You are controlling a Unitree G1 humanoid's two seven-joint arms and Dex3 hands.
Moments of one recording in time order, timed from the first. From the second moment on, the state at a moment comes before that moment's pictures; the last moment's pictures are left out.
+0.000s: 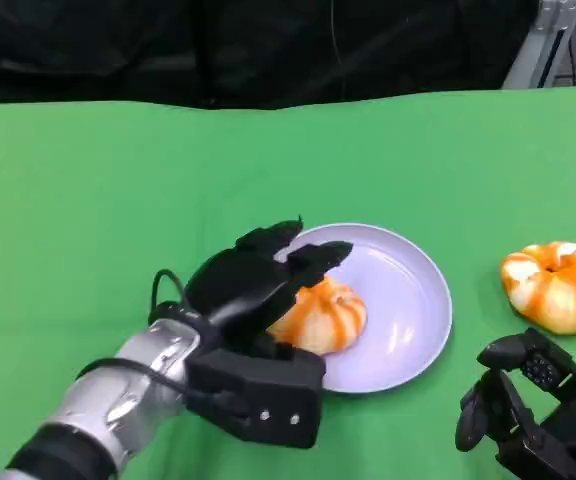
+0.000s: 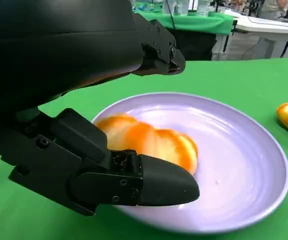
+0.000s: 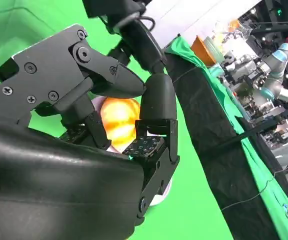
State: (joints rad) left arm -0.54 0.19 -0.54 0.62 0.75 -0.36 0.15; right arm 0.32 0.08 -0.07 -0.30 0.53 0.24 0.23
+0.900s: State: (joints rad) left arm 0.02 0.25 -0.13 -0.03 -0.37 -0.08 -0.46; right arm 0.32 0.09 -0.05 -0.30 0.51 0.24 0.22
